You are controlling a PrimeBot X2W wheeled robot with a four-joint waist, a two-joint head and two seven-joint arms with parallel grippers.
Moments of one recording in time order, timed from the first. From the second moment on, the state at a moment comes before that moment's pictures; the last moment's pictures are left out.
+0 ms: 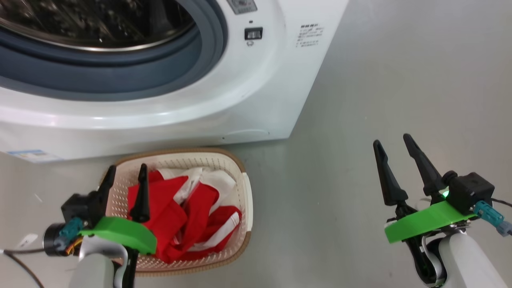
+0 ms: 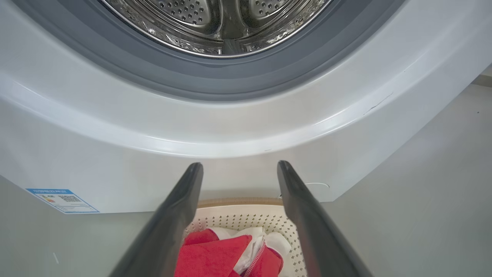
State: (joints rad) left arm -0.42 0.02 0.07 0.62 -0.17 -0.13 -0.26; right arm -0.23 -0.10 0.08 0.24 0.37 0.12 -0.26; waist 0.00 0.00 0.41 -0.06
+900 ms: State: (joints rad) left arm -0.05 0.03 0.13 0.23 -0.14 -0.13 -0.26; right arm -0.04 -0.12 0.04 0.25 0.37 0.12 -0.26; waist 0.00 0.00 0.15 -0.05
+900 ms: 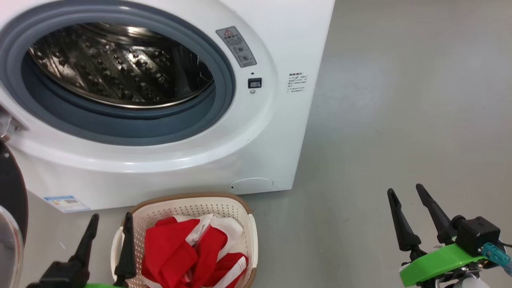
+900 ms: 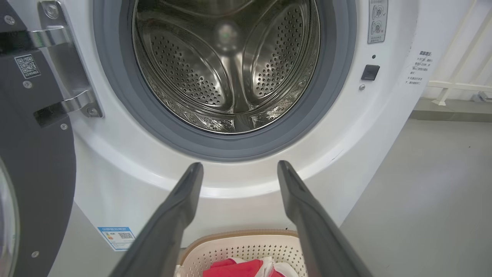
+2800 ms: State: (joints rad) left arm 0.10 0.04 0.10 0.07 -0.15 -0.09 -0.26; right arm 0.04 -0.12 0.01 0.23 0.36 0.12 -0.26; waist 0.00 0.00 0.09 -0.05
